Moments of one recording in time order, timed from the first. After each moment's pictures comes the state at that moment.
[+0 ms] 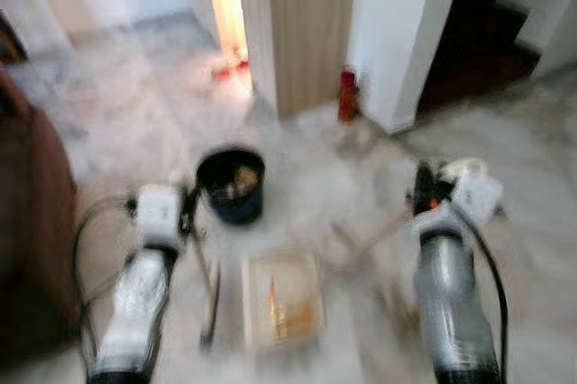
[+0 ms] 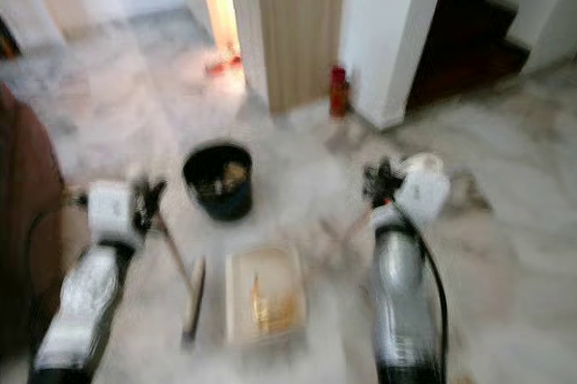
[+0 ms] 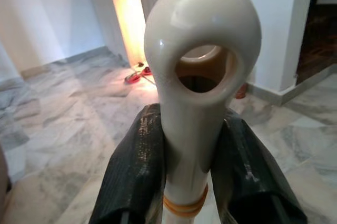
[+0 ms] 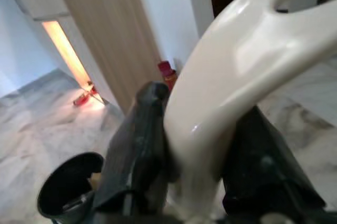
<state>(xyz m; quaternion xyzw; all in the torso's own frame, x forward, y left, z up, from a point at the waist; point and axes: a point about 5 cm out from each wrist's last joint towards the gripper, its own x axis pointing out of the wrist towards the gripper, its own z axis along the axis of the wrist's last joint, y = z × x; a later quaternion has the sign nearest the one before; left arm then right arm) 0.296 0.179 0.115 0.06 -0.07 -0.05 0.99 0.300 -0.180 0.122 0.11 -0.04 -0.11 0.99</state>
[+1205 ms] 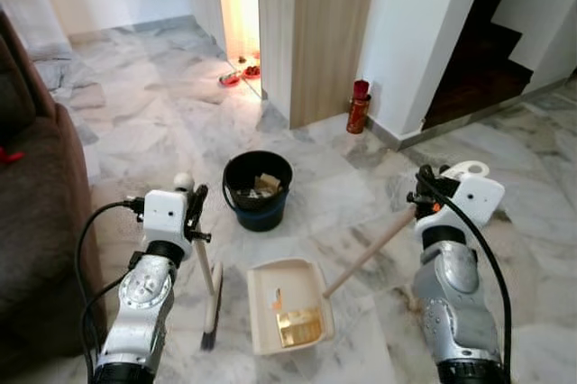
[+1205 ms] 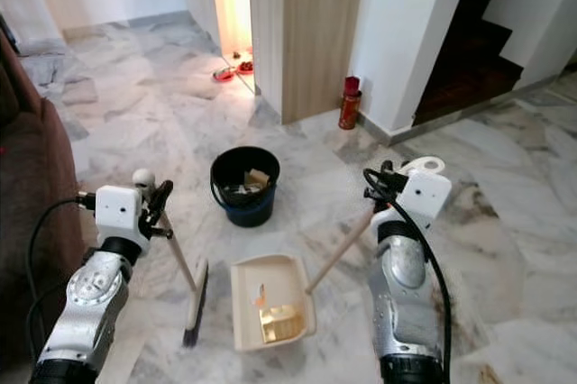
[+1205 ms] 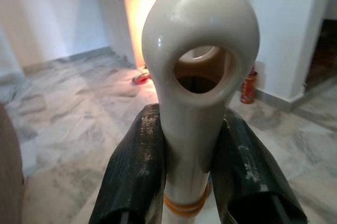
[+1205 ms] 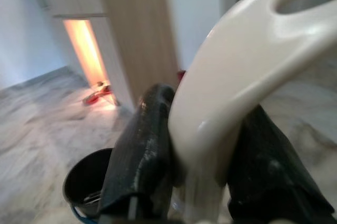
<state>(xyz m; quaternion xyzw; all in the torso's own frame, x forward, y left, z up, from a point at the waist) 0.298 0.177 0.117 0.06 -0.07 -0.05 0.99 0.304 -0.182 0.131 0.09 -0.04 -0.11 0.99</state>
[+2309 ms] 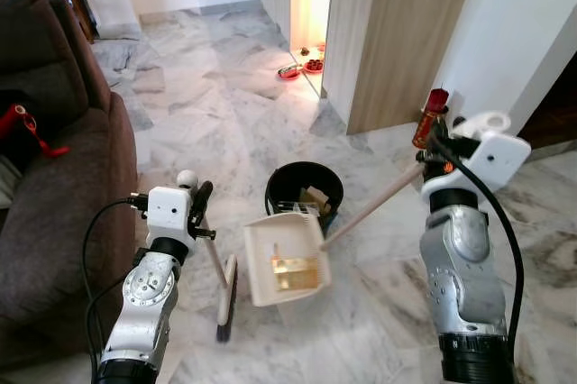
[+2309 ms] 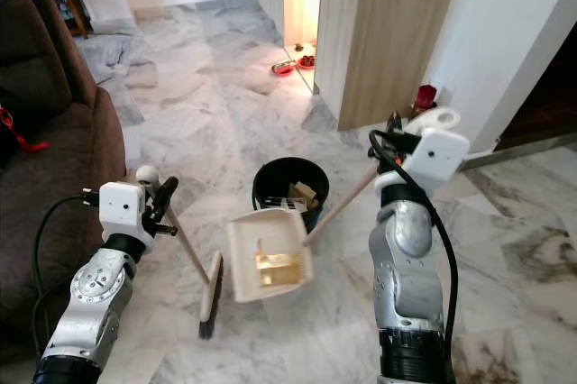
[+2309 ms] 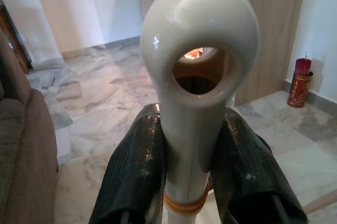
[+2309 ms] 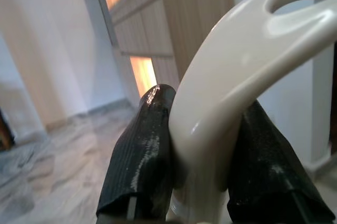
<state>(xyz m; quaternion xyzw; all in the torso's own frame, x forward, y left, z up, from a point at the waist) 0.298 0.176 0.116 0.06 -0.07 -0.05 0.99 0.314 -0.172 0.201 0.09 -0.16 -0.08 0.98</state>
